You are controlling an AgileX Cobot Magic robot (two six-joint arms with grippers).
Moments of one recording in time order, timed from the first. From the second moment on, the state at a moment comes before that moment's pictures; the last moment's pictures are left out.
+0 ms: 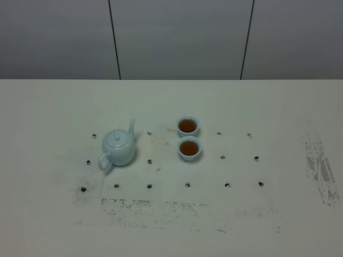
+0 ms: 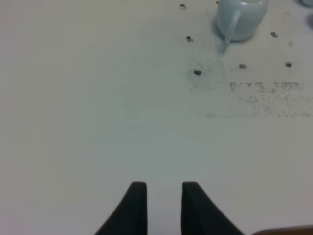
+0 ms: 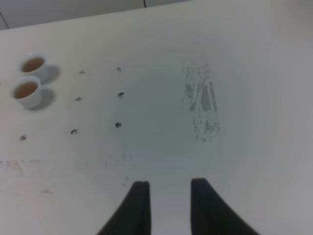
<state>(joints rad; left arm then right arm) -0.07 0.00 -0.46 -0.02 1.07 0.04 -0.10 -0.01 -0.52 0.18 1.11 -0.02</state>
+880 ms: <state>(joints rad) -0.07 0.00 -0.46 -0.02 1.07 0.04 -0.10 -0.01 -0.52 0.18 1.11 -0.02</state>
